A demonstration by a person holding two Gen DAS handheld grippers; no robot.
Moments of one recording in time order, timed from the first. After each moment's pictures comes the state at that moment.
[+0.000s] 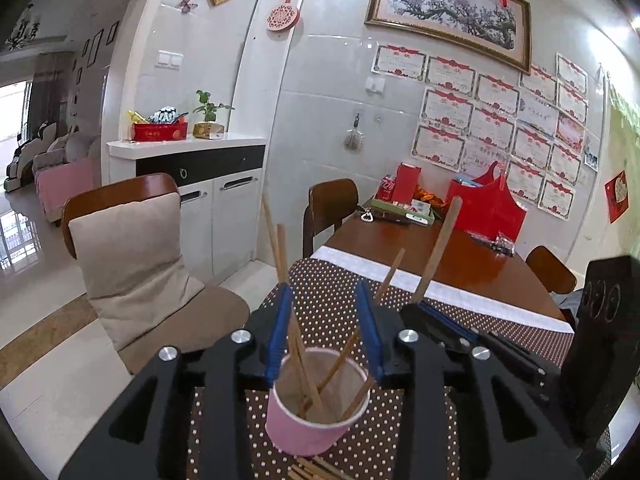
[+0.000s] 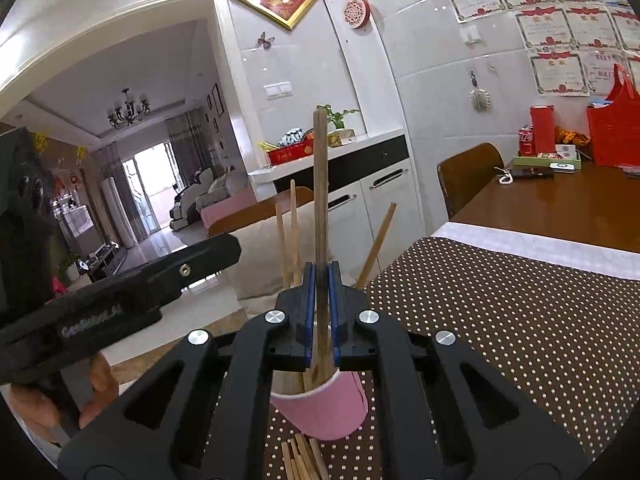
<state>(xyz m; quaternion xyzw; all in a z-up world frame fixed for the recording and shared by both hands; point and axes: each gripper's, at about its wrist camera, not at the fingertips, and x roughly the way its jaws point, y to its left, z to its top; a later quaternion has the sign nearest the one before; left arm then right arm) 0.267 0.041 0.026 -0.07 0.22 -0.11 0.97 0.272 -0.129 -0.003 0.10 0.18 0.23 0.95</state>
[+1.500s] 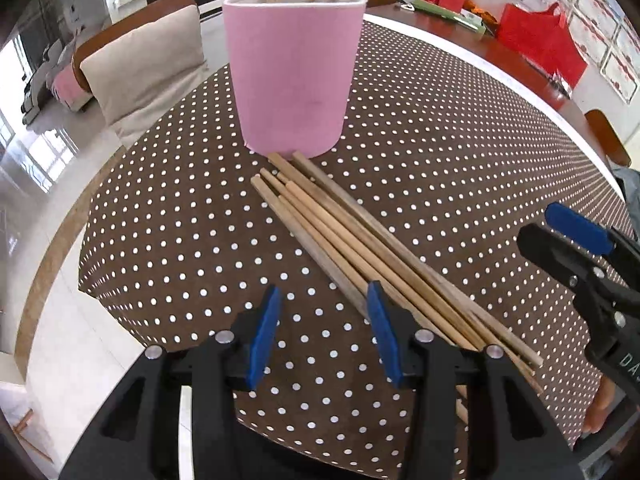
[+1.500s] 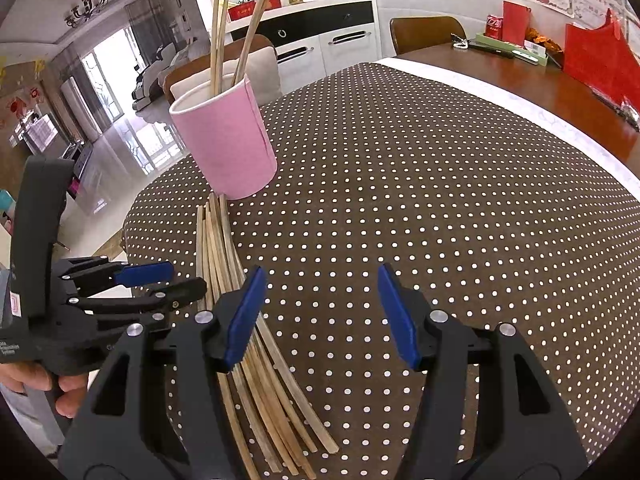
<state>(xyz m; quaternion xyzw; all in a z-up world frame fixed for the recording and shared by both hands) 0.204 -0.025 -0.147 -0.01 0.53 -0.04 0.84 0.199 -0.203 -0.105 0.01 0.42 0.19 0.89</state>
